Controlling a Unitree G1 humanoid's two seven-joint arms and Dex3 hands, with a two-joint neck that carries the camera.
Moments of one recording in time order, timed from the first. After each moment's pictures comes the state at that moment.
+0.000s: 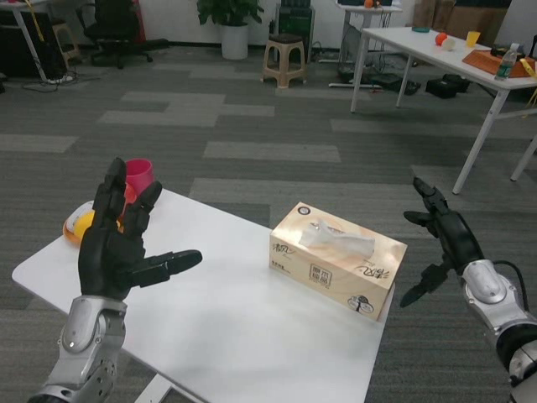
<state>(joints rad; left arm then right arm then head) -0.38 0.24 -0.34 0.55 -0.62 -0.81 -0.05 -0.48 -0.68 0.34 1.11 0.41 -0.74 -0.04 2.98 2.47</state>
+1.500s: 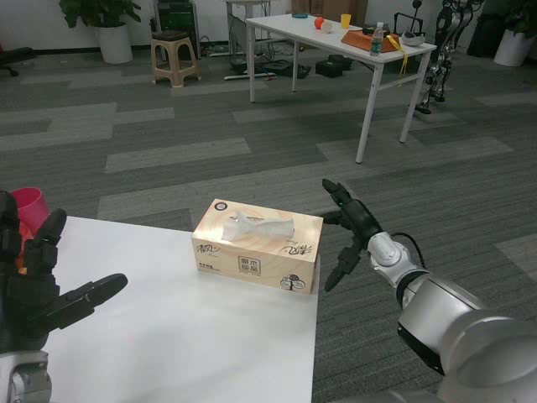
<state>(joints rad) -0.38 0.24 -0.36 0.55 -0.62 -0.81 -0.05 -0.53 -0.57 0.35 1.34 0.41 -0.72 -0.04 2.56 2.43</state>
